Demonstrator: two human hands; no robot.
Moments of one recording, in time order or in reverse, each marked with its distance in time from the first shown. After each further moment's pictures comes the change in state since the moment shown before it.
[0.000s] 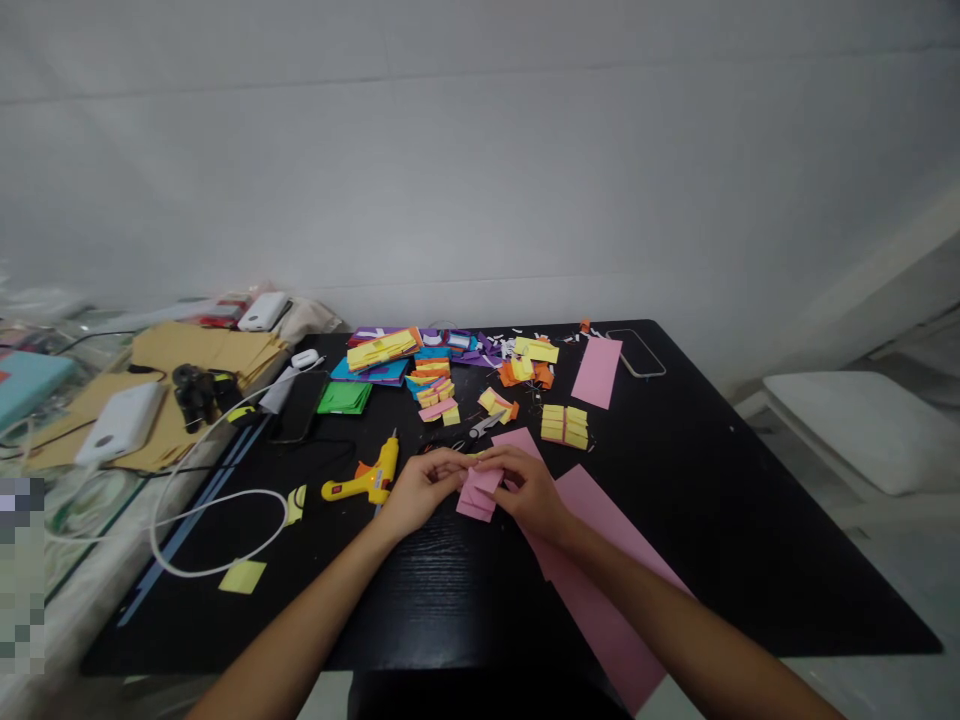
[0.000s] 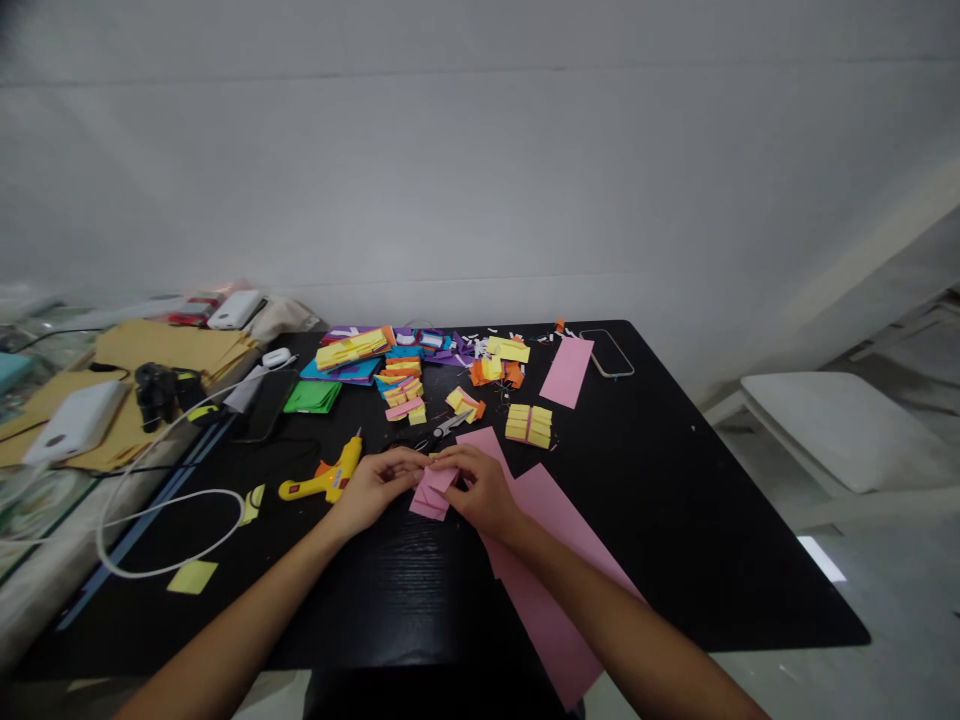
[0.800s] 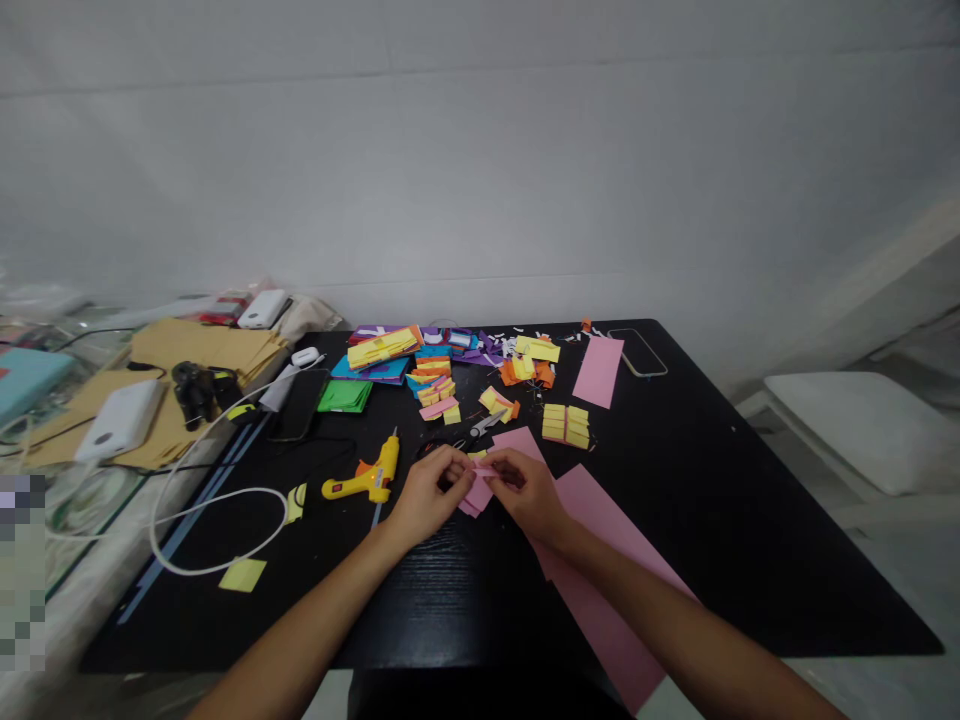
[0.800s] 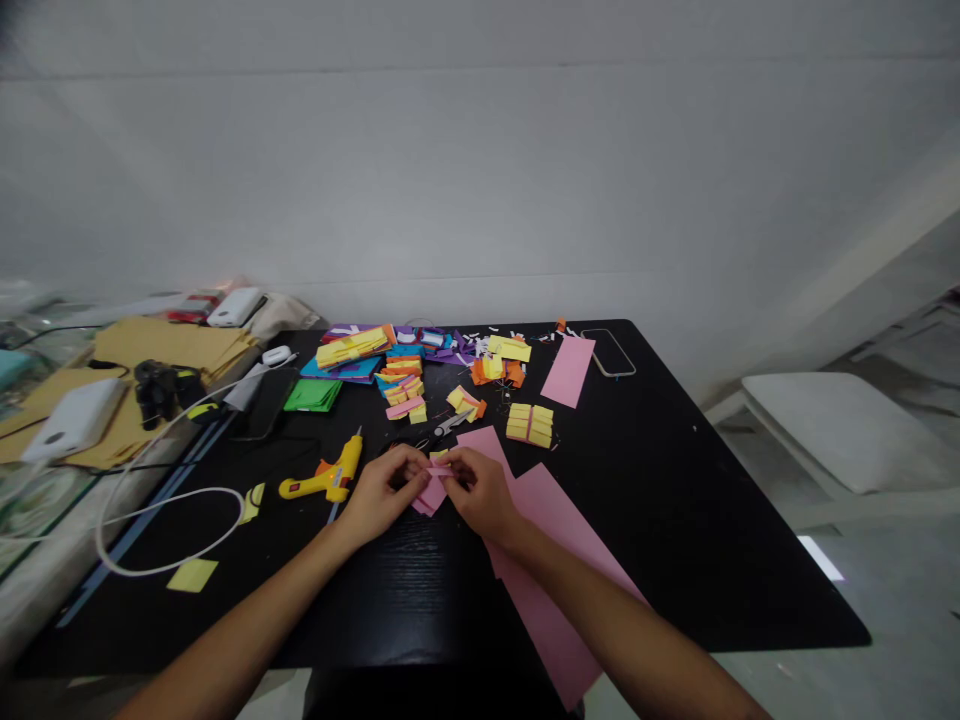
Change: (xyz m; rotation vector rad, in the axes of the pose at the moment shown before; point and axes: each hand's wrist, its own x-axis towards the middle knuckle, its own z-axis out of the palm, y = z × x) left_hand -0.006 -0.002 0.011 0.427 0.106 0.199; right_hand -0.004 -0.003 0.007 -0.004 0.055 0.171
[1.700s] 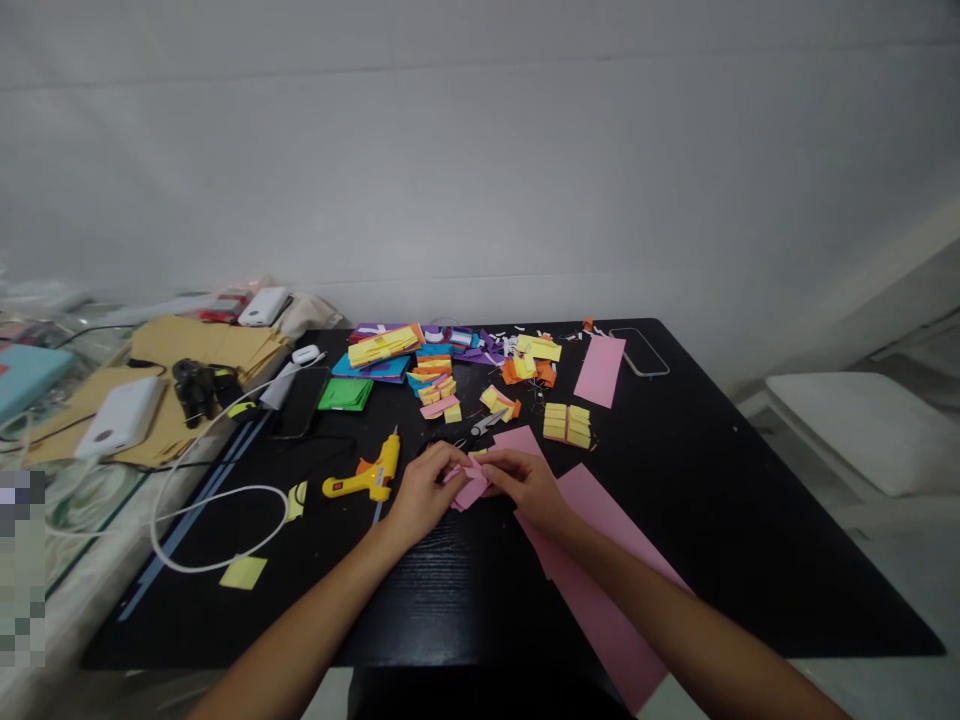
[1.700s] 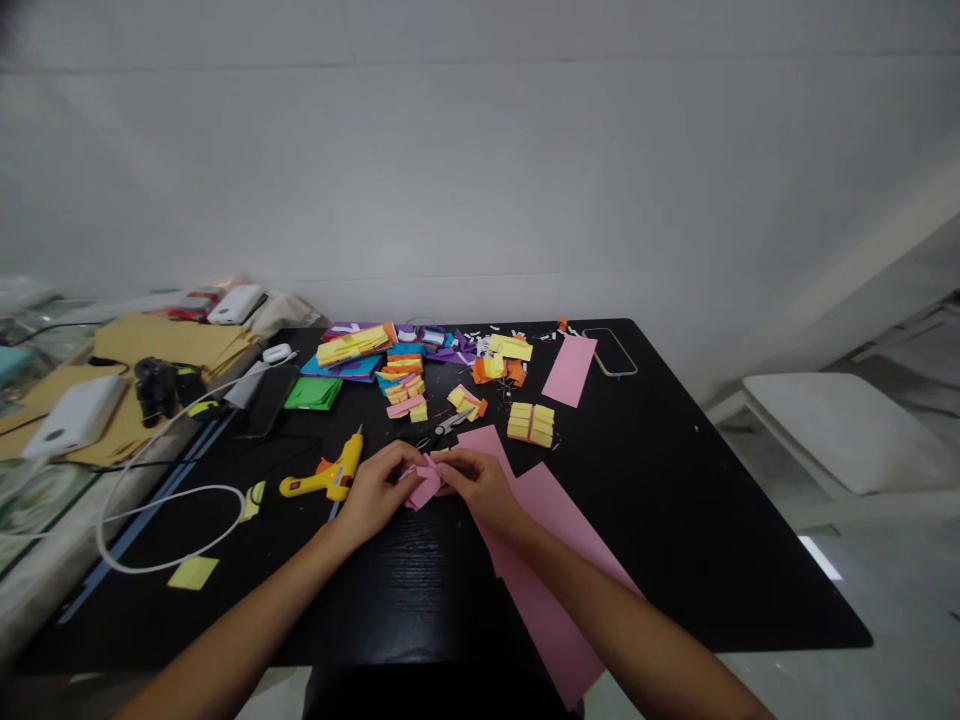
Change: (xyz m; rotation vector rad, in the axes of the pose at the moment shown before) left_hand 0.001 0.000 -0.008 0.110 0.051 0.096; right_hand 0.006 -0.002 0.000 0.473 -0.108 0.278
